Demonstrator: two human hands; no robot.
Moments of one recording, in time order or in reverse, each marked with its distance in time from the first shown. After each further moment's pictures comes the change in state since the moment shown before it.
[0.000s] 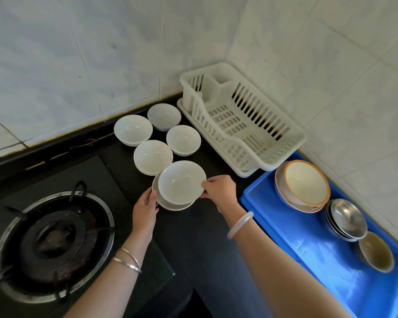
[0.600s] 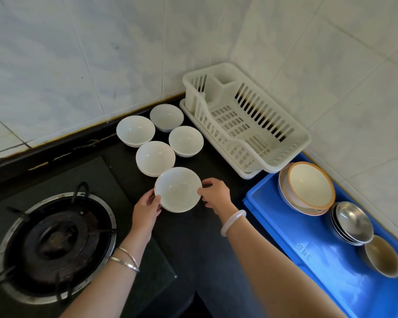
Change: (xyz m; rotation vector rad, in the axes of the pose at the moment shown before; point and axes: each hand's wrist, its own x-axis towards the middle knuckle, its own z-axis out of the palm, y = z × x) left_hand 0.005 0.006 -0.003 0.044 -0.015 -0.046; right_hand 0.021 0.012 0.017 -0.112 -0.115 0.069
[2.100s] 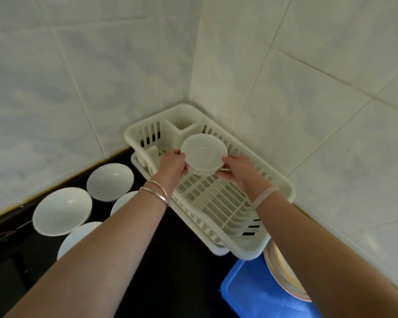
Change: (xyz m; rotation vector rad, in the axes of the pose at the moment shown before) left_hand 0.159 0.183 0.282 0.117 -0.230 0.063; right_hand 0.177 -0.116 -0.204 0.604 0.091 -0.130
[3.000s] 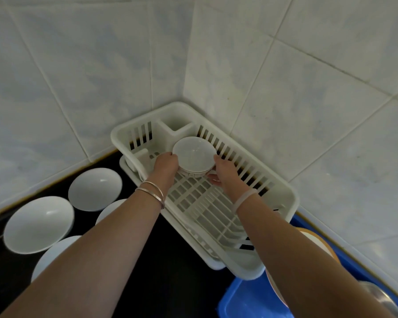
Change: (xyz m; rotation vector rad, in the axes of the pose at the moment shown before) left_hand 0.059 -0.016 0.007 0.144 0.079 0.011; right_hand 0.046 0.015 0.028 -0.166 0.092 0.072
